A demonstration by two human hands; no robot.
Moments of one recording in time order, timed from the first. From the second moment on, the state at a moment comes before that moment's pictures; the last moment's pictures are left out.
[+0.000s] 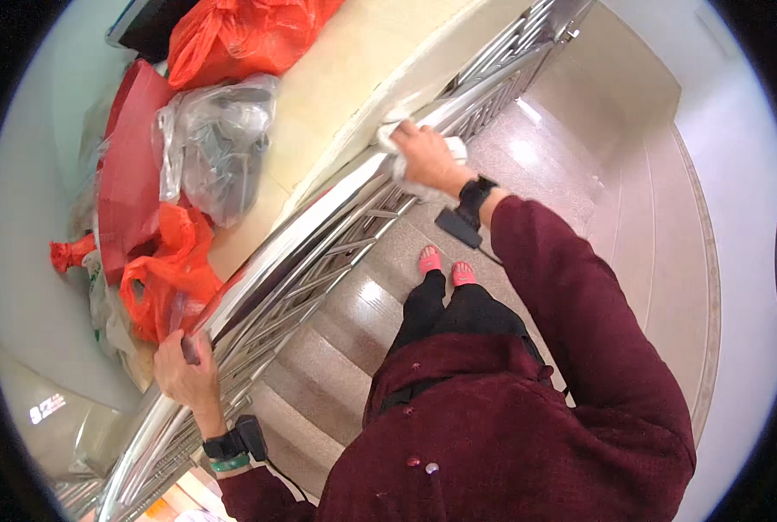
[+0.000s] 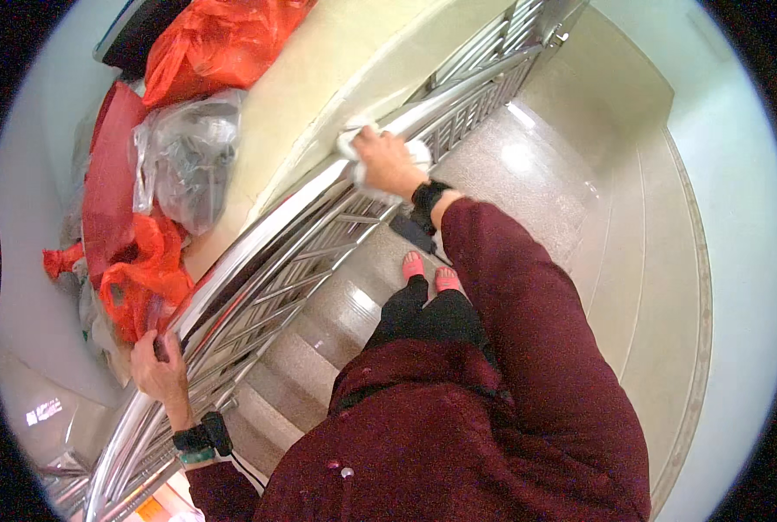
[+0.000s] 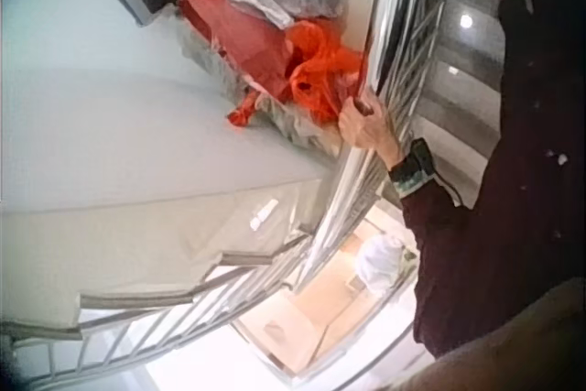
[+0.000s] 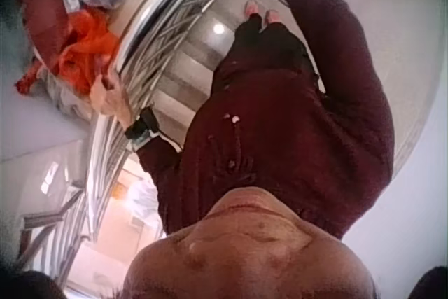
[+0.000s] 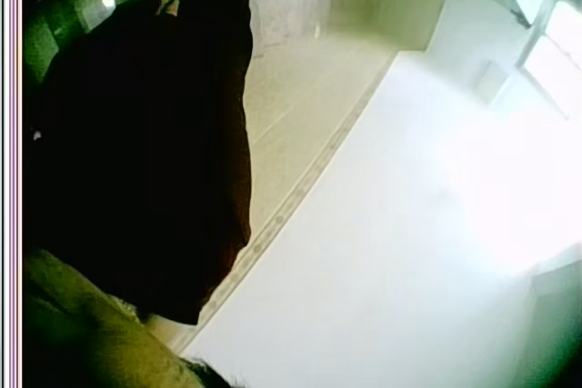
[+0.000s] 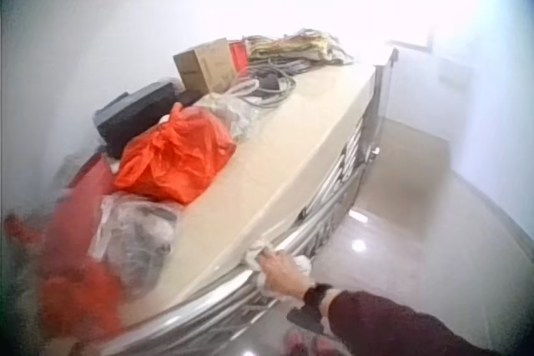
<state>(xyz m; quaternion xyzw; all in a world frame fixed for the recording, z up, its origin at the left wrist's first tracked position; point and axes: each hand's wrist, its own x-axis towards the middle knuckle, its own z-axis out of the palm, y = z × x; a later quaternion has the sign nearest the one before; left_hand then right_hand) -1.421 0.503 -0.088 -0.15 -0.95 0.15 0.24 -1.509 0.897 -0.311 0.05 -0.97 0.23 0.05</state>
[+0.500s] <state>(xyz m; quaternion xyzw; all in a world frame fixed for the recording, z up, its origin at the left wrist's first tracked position) -1.427 0.507 -0.080 -0.14 -0.96 0.17 0.14 -1.510 0.978 -0.390 -0.33 -0.88 0.33 -0.02</state>
